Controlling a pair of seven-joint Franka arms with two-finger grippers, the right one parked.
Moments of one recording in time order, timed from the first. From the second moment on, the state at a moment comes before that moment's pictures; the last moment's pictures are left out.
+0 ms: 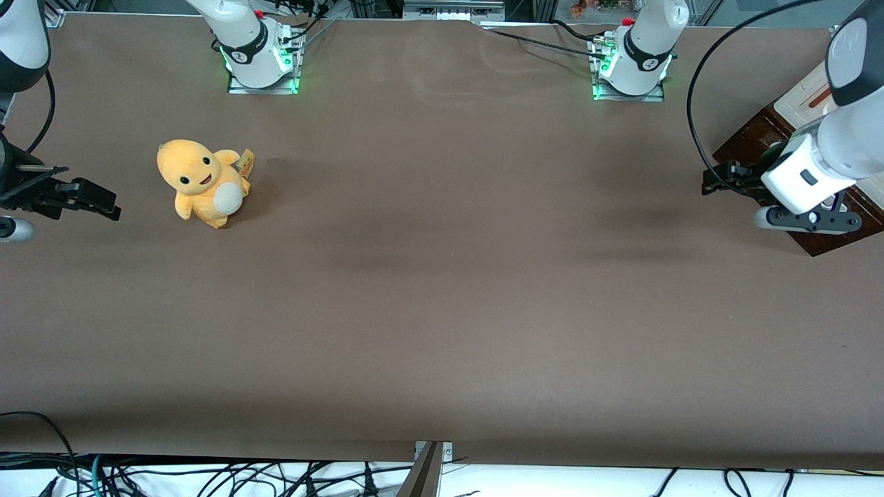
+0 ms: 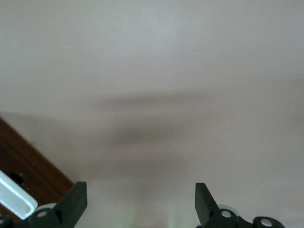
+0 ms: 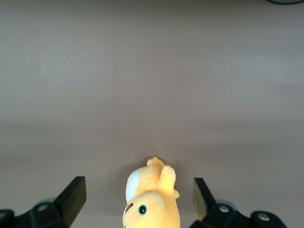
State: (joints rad) arm 0.01 0.13 -0.05 -1.64 0.02 1.56 -0.02
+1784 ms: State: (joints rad) arm 0.02 0.68 -0.05 -1.86 0.98 1.28 -0.96
